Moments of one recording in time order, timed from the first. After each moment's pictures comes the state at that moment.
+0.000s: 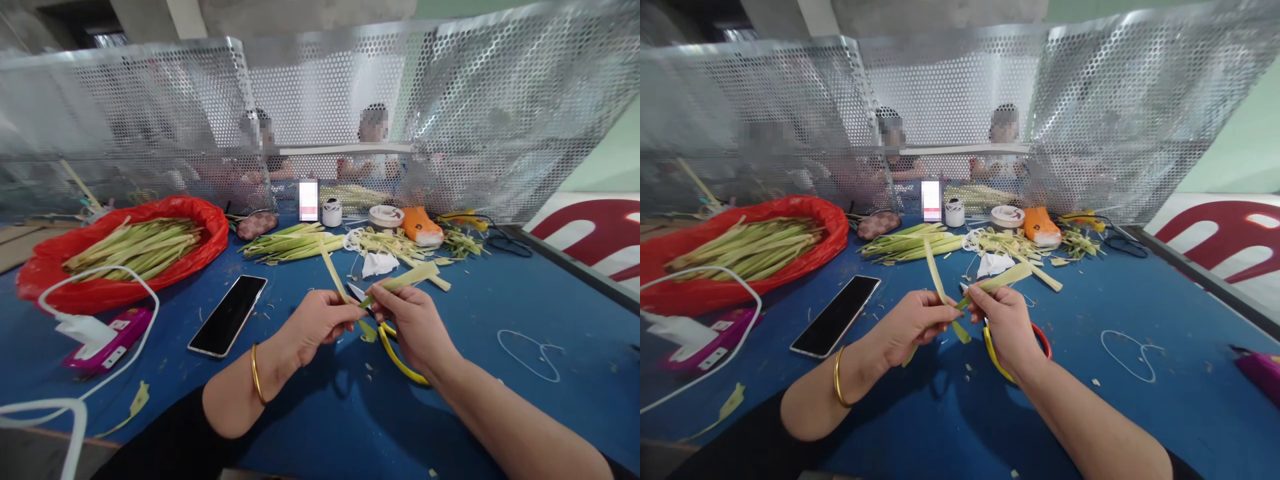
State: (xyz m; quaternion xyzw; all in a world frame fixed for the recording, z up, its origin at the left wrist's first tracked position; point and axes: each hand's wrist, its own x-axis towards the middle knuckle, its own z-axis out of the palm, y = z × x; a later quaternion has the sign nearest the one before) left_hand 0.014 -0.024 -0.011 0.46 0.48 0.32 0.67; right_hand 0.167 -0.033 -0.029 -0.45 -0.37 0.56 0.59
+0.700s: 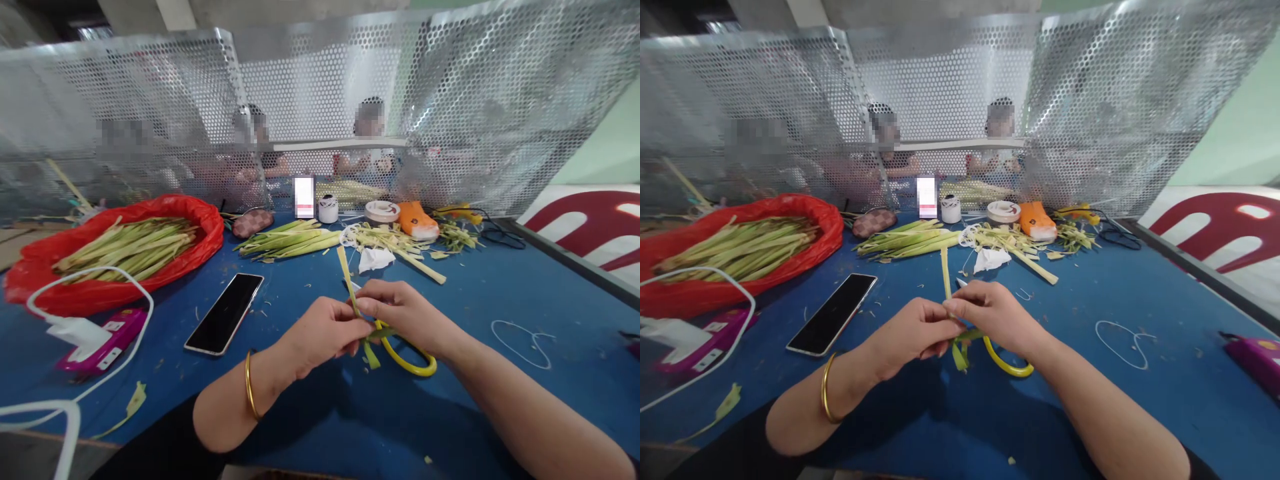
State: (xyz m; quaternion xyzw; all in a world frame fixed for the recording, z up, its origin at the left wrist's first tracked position) left_hand 0.019 -0.041 -0.001 0.59 0.47 0.23 0.62; right_hand 0.186 -0.034 -0.003 -0.44 -0.69 0.45 0.36
